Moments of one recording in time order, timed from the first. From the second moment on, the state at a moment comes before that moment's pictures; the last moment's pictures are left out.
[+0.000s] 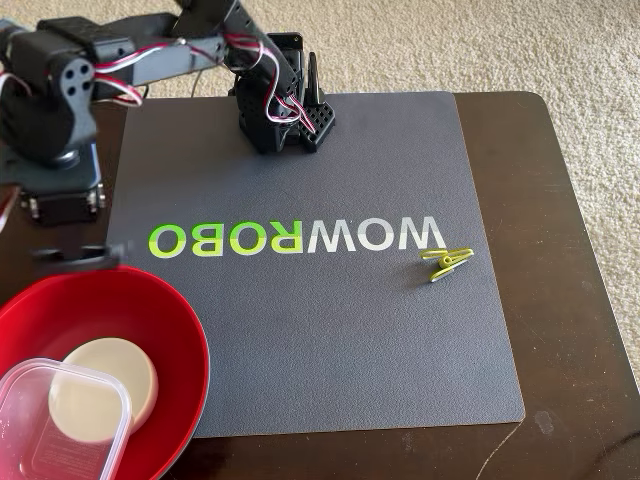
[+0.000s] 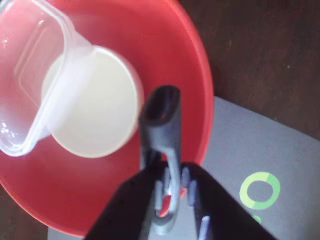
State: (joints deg) arm 35.0 61.8 27.5 97.6 48.5
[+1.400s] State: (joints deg) arm -23.5 83.1 74.5 97.2 34.5
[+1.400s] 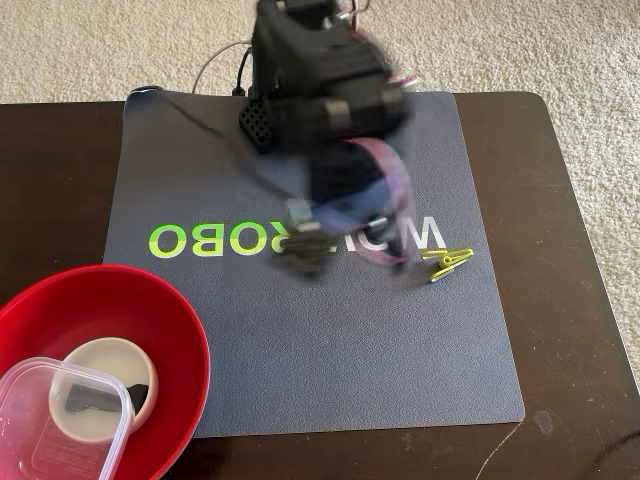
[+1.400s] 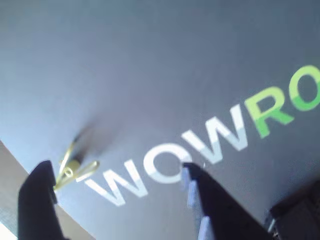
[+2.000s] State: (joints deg) arm -31.8 72.3 81.3 82.5 27.4
